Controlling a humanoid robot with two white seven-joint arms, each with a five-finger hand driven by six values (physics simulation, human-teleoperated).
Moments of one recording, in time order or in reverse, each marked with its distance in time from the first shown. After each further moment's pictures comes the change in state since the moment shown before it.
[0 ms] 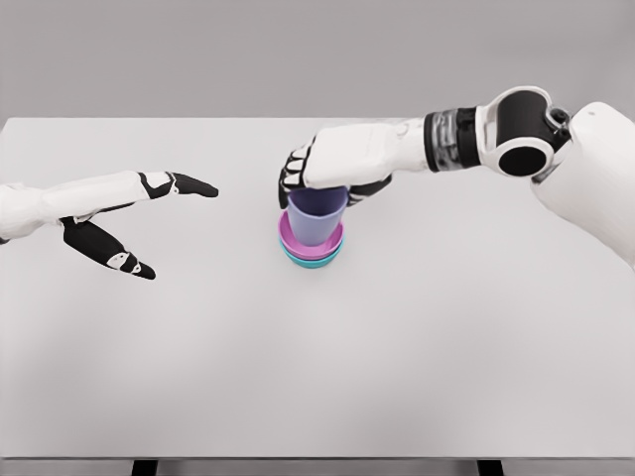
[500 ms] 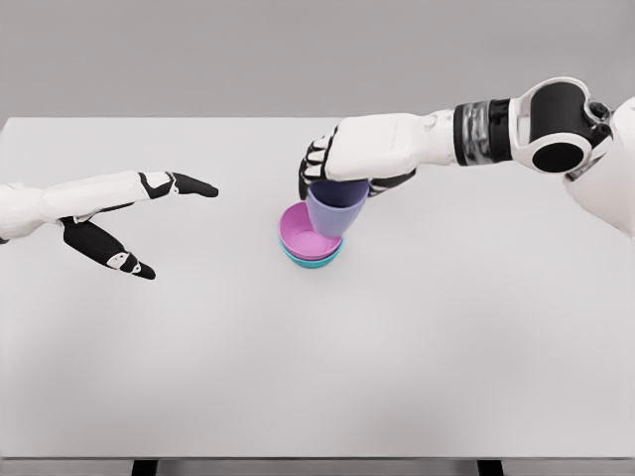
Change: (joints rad) left arm 0.000 0.000 0.000 0.001 0.000 0.000 0.000; right arm -0.002 -0.078 -0.028 -0.070 -0.003 0.000 0.000
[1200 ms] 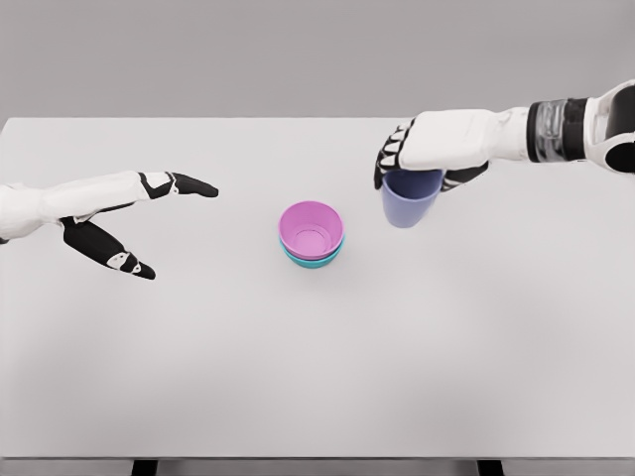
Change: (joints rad) left arm 0.000 0.000 0.000 0.000 -0.001 0.000 0.000; right arm 0.014 -0.158 -0.004 0.027 0.002 0.000 0.000
